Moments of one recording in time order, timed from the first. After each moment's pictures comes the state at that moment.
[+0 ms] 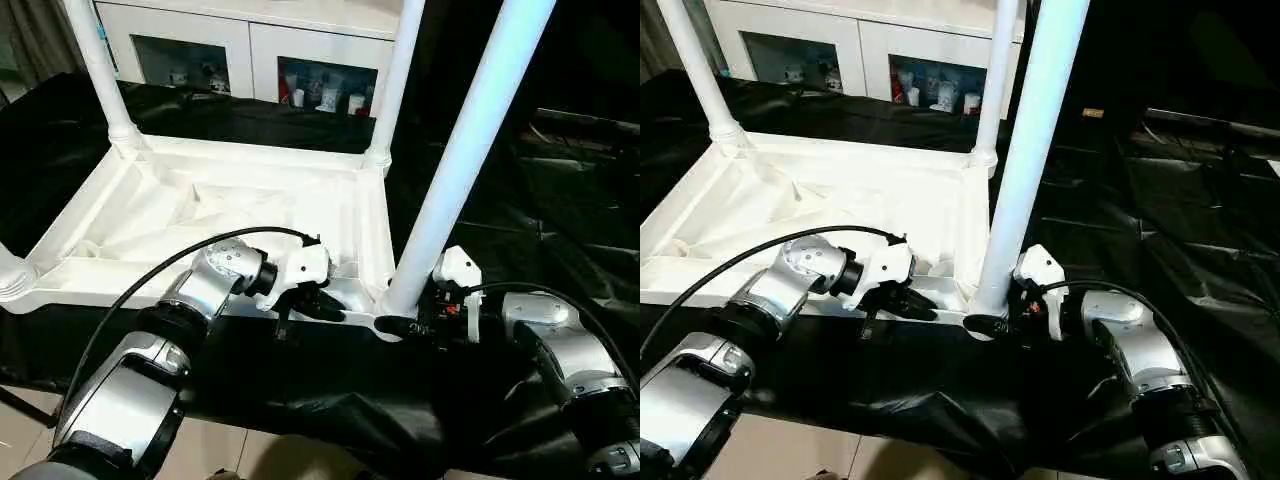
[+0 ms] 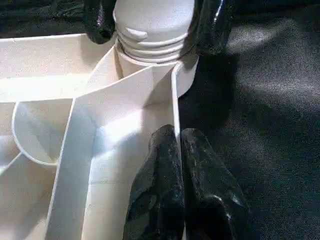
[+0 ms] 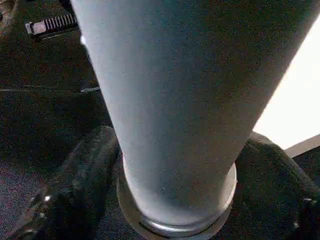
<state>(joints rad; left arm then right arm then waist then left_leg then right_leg) -0.78 0.27 -0.35 0.89 0.09 -0.18 -1.34 -0.36 -0.47 0.17 0.37 0.22 0.16 1.11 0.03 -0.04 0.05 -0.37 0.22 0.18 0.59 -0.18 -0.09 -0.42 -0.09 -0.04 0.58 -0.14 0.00</state>
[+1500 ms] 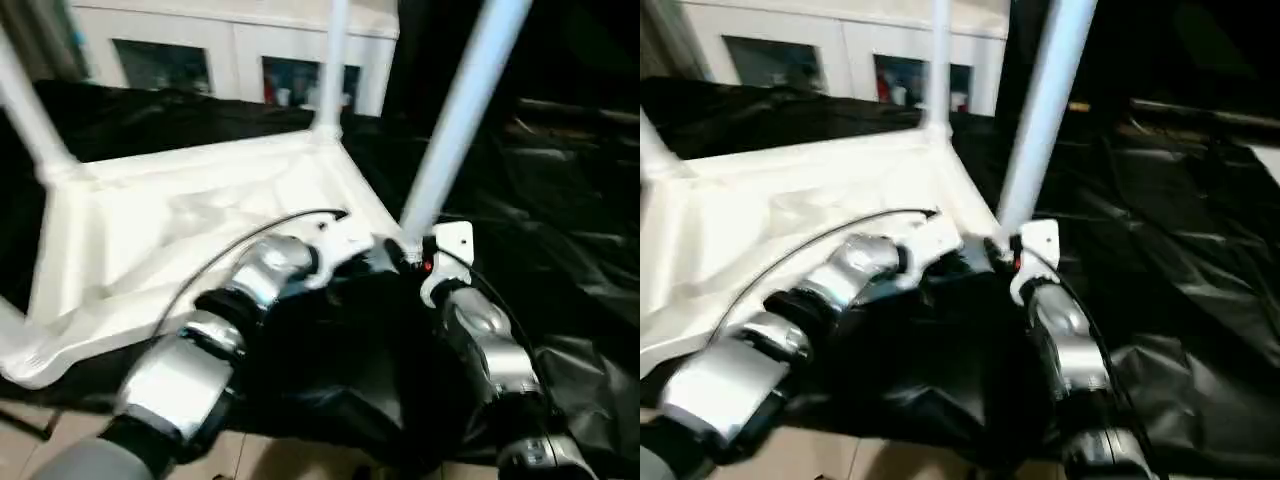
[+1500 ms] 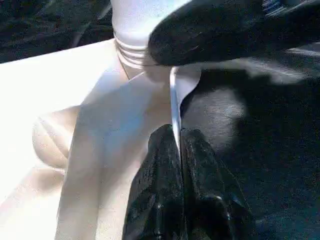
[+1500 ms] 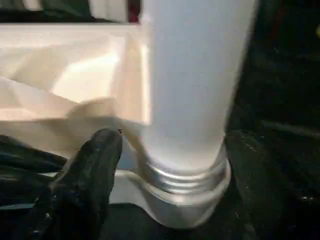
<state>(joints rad) -0.93 0.10 -0.31 1.16 0.19 -0.13 -0.75 -0.38 -0.10 0.00 0.47 0.11 0.00 0.30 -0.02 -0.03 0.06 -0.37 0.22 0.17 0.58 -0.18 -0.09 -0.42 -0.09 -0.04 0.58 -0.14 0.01</state>
